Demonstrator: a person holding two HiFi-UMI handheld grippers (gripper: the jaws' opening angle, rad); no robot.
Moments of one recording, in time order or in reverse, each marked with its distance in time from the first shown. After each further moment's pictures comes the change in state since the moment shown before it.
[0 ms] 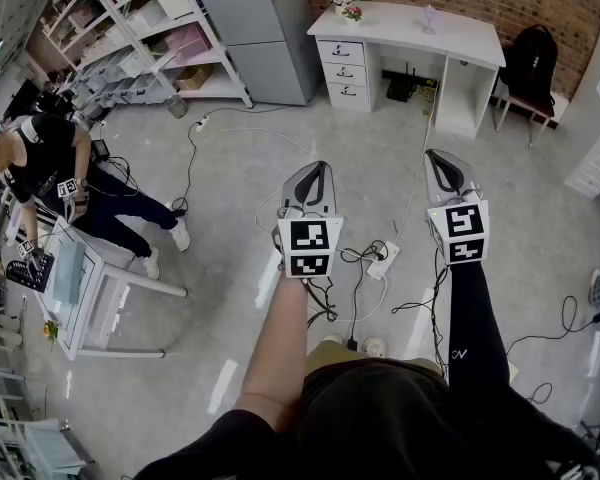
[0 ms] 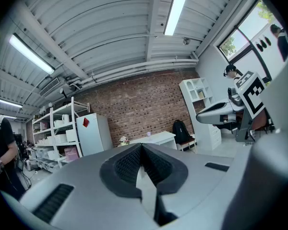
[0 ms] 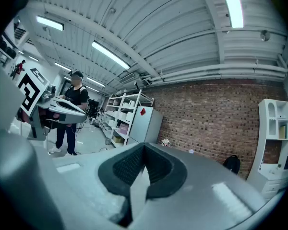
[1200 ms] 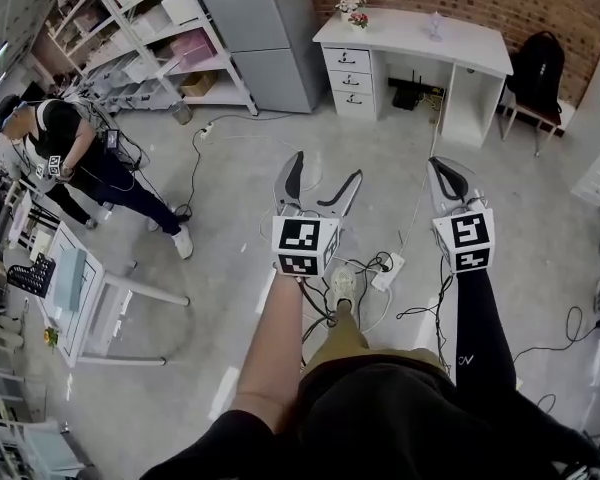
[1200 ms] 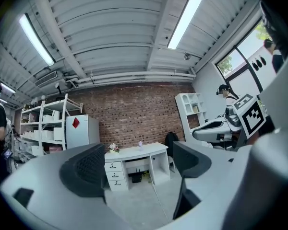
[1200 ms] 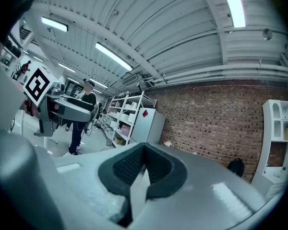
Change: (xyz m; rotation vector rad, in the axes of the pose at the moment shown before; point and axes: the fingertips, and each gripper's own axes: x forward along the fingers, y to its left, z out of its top) left arm 0.037 0.003 0.013 -0.092 -0.118 -0.113; right arm 0.028 -0.006 -0.010 -0.018 -0.033 0.040
